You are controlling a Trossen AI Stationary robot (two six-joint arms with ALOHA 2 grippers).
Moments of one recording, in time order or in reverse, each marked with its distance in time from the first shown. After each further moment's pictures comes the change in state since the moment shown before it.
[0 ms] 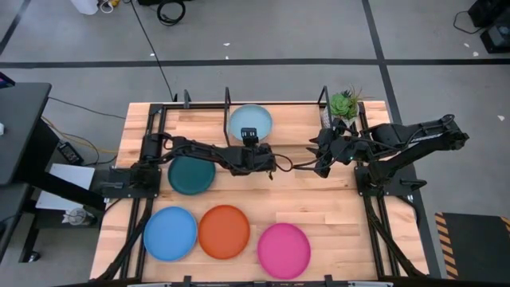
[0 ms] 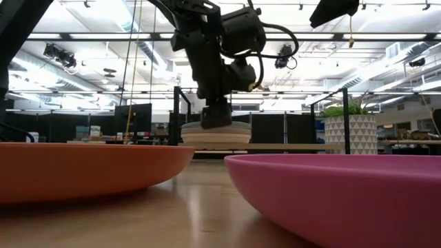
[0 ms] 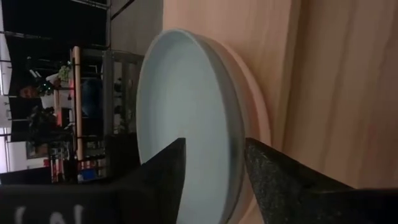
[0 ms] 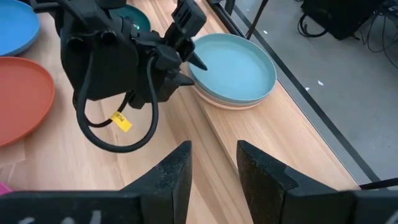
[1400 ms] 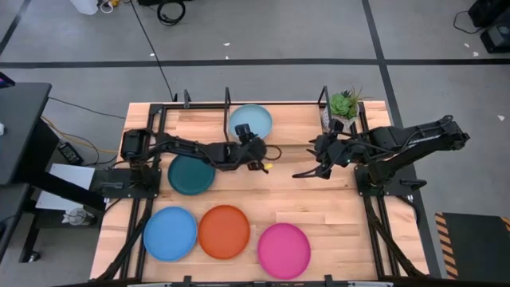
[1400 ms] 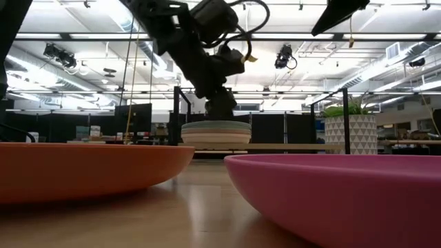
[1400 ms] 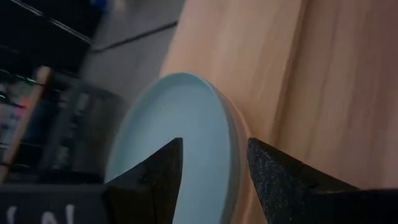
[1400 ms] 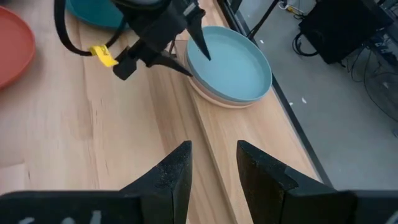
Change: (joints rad) left arm 0.028 -0.188 -0.300 0.514 0.197 0.052; right arm -0.003 -0.017 -0.074 0.038 0.017 -0.187
